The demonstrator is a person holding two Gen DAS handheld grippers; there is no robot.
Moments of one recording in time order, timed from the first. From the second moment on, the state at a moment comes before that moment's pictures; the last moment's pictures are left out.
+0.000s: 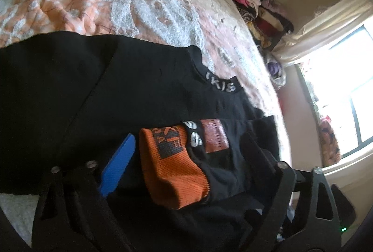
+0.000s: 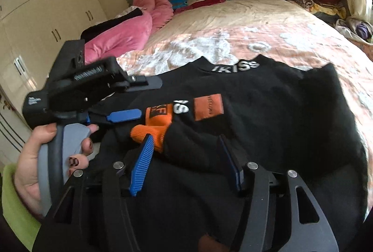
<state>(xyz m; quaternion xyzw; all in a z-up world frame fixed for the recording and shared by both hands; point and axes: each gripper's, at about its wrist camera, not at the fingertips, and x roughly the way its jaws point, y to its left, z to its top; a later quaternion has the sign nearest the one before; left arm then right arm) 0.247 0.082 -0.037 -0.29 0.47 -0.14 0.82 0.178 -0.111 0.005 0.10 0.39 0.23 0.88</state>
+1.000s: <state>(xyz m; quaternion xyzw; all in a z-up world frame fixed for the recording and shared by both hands) 0.231 0.081 0.007 -0.24 0.40 -0.13 0.87 0.167 -0.224 0.021 0.17 0.37 0.09 0.91</state>
